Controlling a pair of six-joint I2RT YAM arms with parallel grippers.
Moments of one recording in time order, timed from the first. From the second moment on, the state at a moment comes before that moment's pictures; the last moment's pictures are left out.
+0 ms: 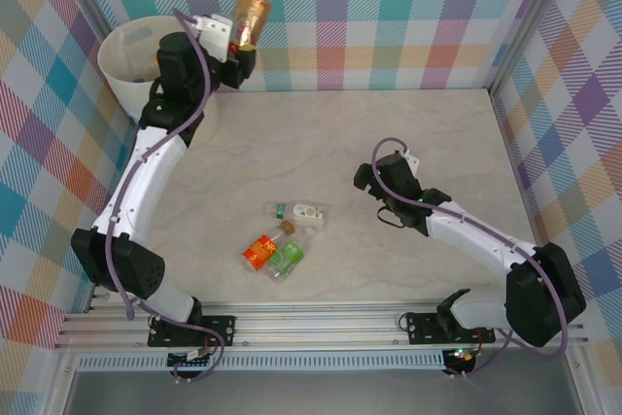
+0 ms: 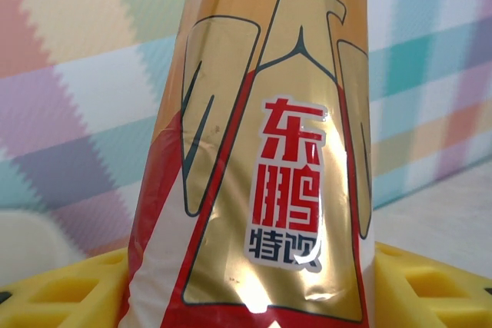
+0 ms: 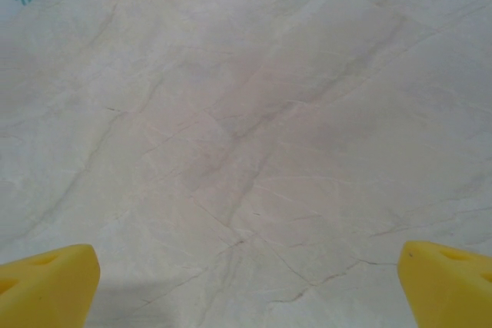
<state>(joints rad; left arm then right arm) -0.19 1.57 1.72 -0.26 0.08 0.15 0.59 1.29 0.81 -0.28 0.30 0.85</state>
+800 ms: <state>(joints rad) 0.14 1.83 1.96 -0.44 -0.06 -0.21 0.59 1.28 0.85 -0.29 0.24 0.85</state>
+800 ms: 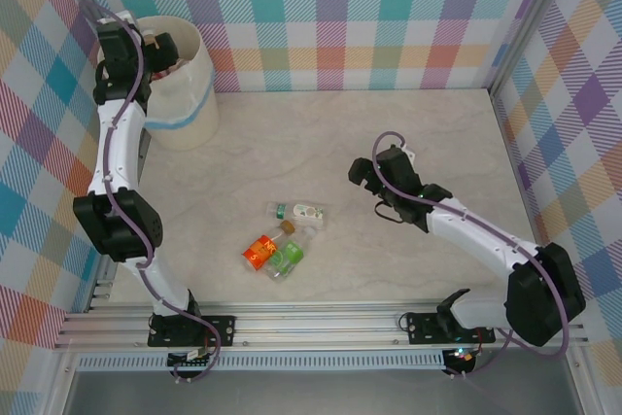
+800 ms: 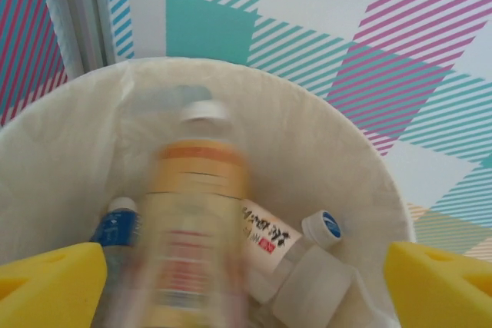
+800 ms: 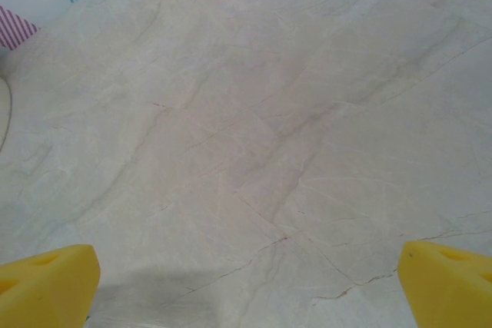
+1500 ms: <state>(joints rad) -0.03 1.55 1.68 -0.46 0.04 -0.44 0.65 1.41 0.85 -0.21 -0.33 0.09</state>
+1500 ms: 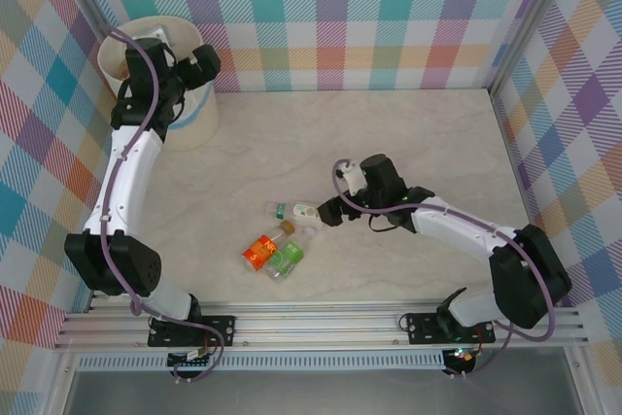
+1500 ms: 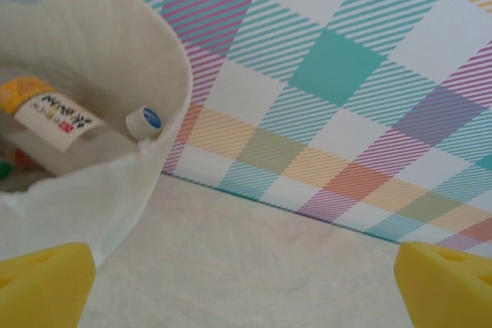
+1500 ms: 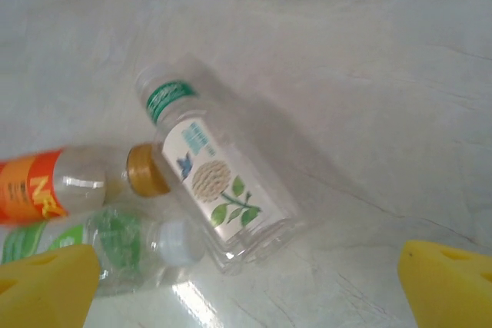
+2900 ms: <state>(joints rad) -0.15 1.35 0.82 -0.05 0.50 -0.97 0.73 1.76 1.14 -0.18 -0.29 -0.22</state>
